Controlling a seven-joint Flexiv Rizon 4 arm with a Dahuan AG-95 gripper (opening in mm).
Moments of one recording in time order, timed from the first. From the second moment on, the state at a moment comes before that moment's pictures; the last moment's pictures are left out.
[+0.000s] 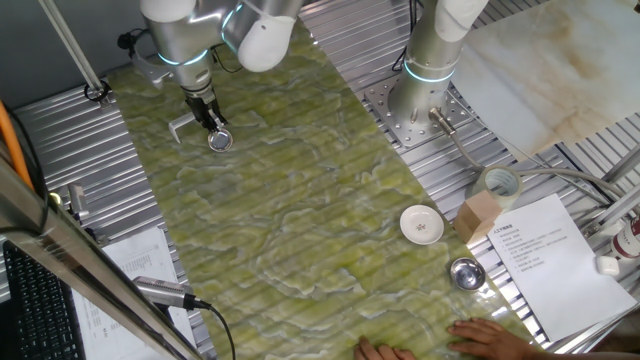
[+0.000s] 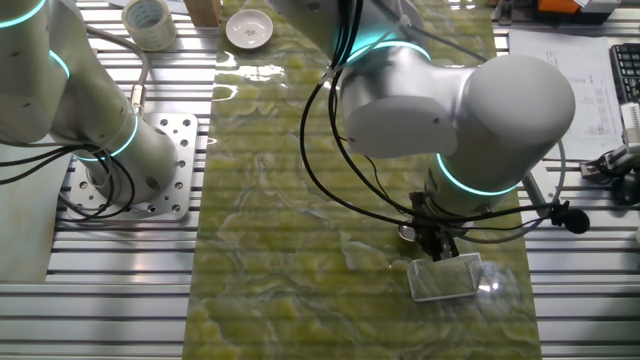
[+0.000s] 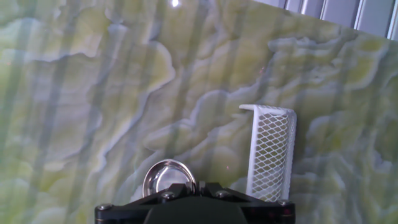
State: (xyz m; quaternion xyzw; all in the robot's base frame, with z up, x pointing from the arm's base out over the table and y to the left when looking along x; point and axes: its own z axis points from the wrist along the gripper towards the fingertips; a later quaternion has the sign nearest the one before) arm 0.538 -0.157 0.030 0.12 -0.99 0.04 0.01
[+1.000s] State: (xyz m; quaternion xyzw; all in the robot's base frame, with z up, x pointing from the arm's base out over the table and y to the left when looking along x) arm 0.536 -0.161 0.033 0.13 -0.99 0.04 0.01
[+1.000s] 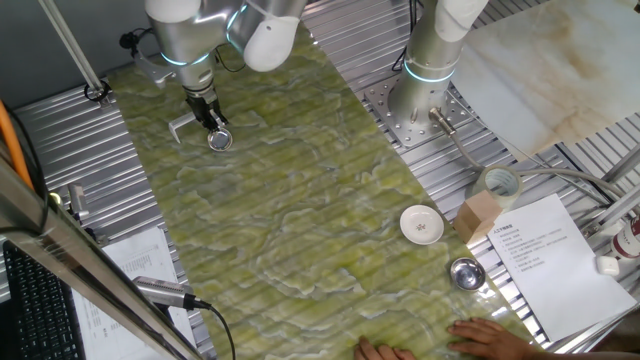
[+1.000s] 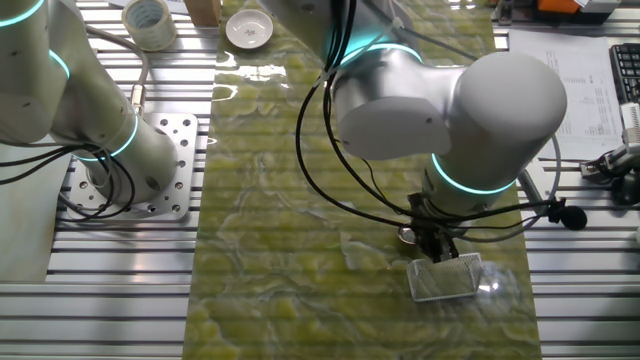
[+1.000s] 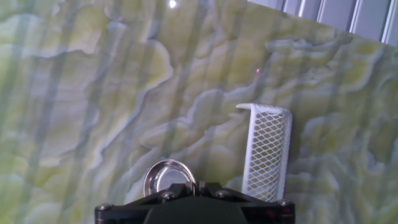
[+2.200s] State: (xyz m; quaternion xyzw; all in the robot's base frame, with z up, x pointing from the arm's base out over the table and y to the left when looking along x) arm 0.536 -0.162 0.032 0.14 -0.99 0.06 0.01
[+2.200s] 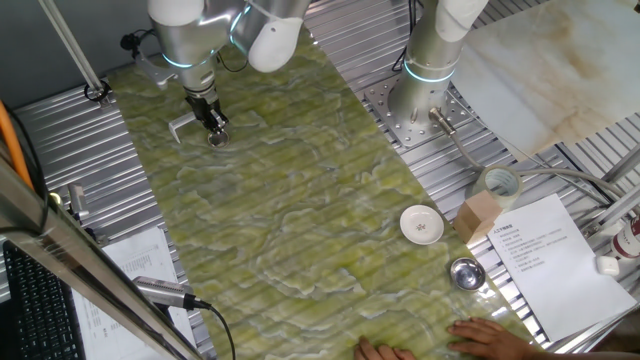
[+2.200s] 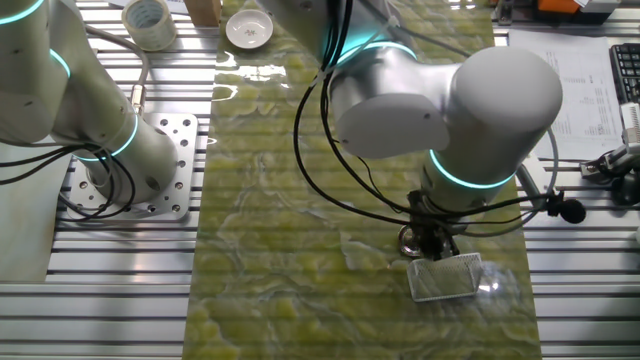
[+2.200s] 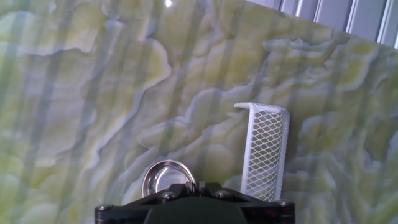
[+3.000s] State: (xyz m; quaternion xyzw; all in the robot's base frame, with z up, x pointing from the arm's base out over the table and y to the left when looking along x) arm 0.537 -0.158 0.047 0.13 -0.99 0.05 0.02
